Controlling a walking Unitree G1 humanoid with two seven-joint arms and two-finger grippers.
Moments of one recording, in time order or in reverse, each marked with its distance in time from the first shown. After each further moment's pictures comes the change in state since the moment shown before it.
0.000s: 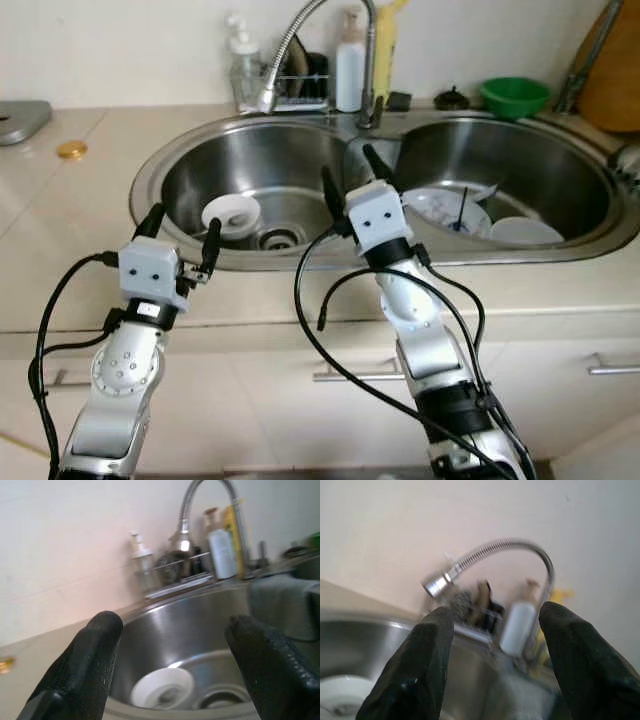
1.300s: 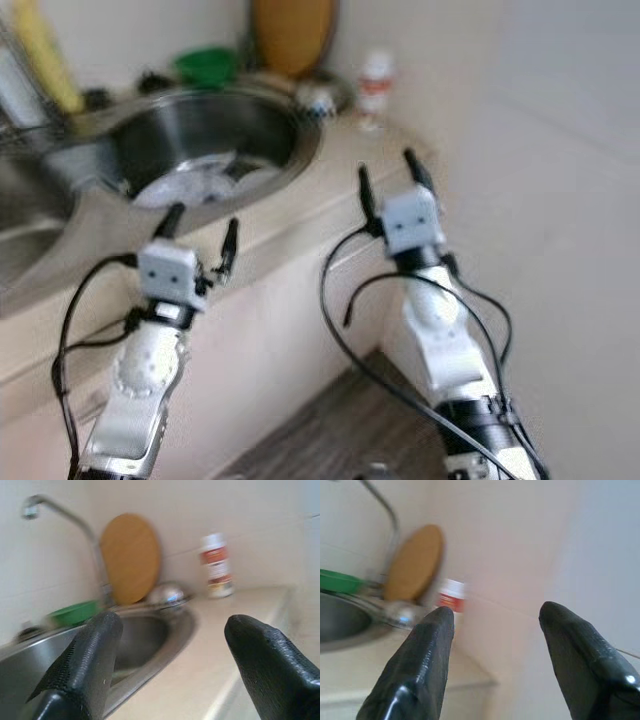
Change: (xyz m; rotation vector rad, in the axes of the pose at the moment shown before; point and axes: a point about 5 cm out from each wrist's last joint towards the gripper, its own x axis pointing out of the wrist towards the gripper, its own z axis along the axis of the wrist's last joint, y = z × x) left arm 0.002 -0.004 0.002 0.005 -0.031 -0.005; right arm -0.012 -0.015 0.000 -0.006 0.002 -0.119
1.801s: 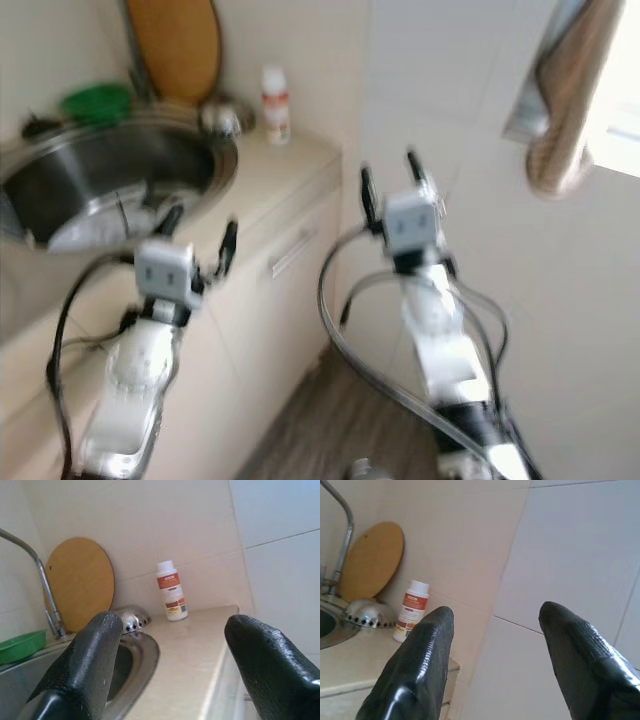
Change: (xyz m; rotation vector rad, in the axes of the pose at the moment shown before) left arm -0.001 0.006 0.000 0.004 -0.003 0.010; right arm 0.000 0.009 0.003 0.014 -0.012 0.027
